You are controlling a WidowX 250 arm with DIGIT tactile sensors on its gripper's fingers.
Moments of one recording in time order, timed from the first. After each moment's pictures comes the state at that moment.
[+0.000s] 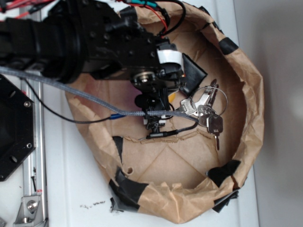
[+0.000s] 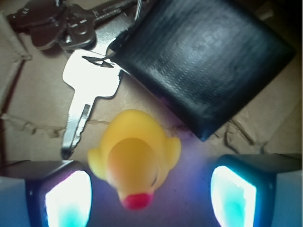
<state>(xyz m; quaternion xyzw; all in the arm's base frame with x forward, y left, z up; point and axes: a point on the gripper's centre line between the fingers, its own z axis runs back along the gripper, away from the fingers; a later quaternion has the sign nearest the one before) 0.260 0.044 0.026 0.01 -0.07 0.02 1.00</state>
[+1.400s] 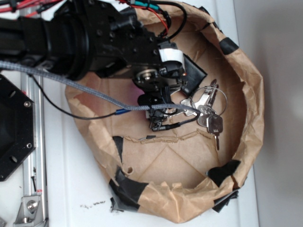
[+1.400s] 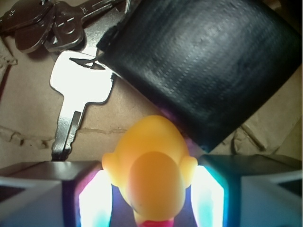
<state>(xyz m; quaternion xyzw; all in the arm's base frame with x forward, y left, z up) 0.258 0.044 0.018 0.00 -0.07 0.03 1.00</state>
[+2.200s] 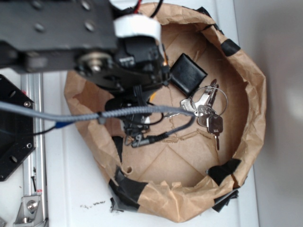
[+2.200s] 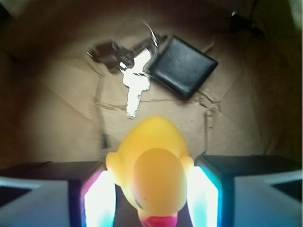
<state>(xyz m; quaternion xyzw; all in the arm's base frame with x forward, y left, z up) 0.231 0.018 0.139 -0.04 -0.09 0.10 0.99</state>
